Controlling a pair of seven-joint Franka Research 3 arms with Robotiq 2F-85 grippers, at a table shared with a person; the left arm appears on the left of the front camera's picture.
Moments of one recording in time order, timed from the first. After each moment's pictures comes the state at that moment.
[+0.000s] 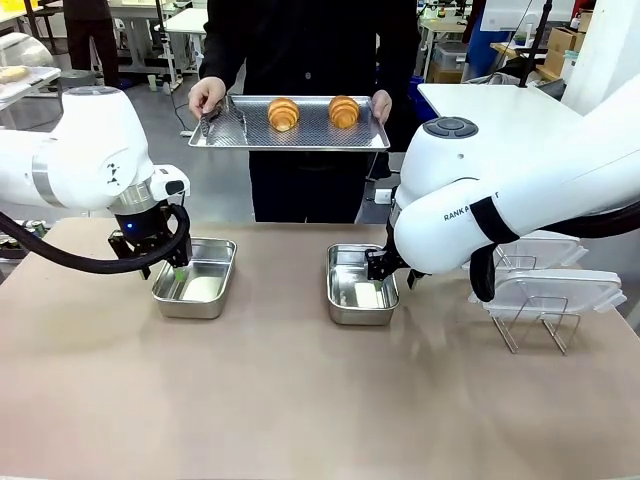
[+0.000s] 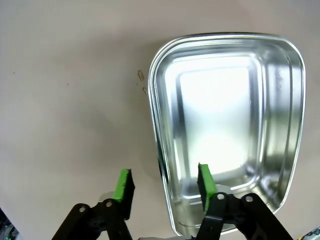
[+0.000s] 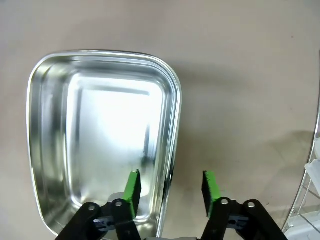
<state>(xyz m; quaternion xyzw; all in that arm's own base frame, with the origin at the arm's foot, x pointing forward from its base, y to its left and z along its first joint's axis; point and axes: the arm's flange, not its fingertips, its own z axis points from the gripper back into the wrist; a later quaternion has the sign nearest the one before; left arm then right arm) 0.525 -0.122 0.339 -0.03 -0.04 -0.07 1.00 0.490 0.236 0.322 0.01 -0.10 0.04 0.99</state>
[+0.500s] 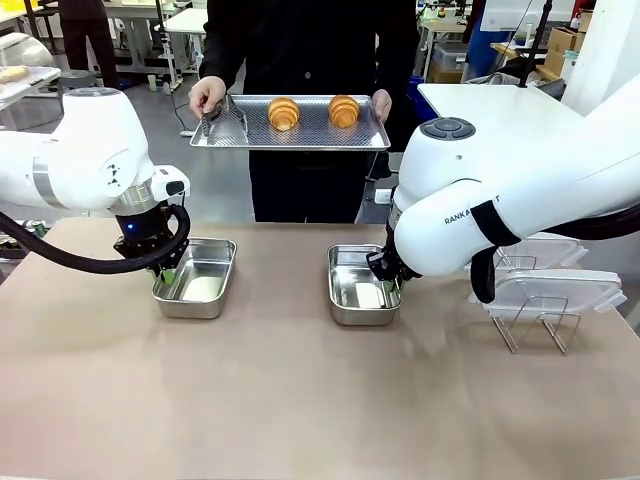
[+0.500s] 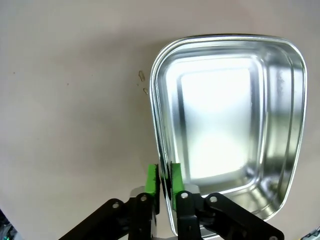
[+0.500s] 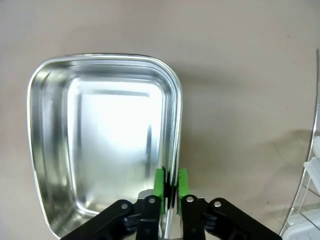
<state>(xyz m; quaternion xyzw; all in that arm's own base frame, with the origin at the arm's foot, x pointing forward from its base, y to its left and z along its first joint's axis) 0.525 -0.122 0.338 -0.03 -0.04 -0.07 1.00 0.489 0.238 0.322 0.00 -0.11 0.03 0.99</state>
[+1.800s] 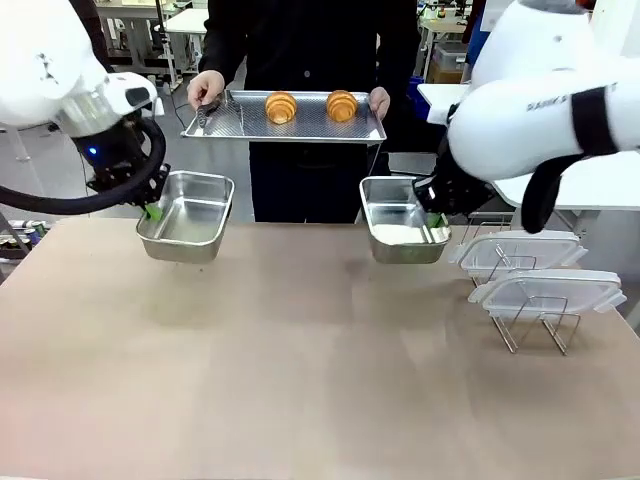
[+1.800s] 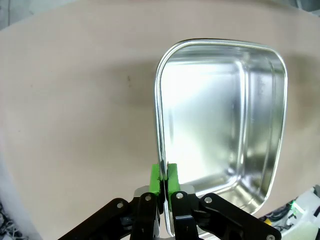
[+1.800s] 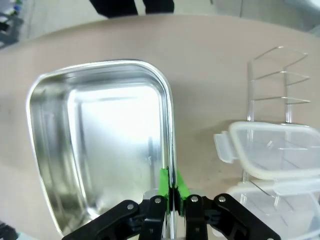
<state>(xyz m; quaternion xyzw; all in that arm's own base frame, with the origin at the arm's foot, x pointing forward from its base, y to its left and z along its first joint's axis) 0.488 -0.114 0.489 -0.10 -0.10 -0.05 0.99 0.477 0.178 0.470 0.03 -0.15 -0.01 0.99</state>
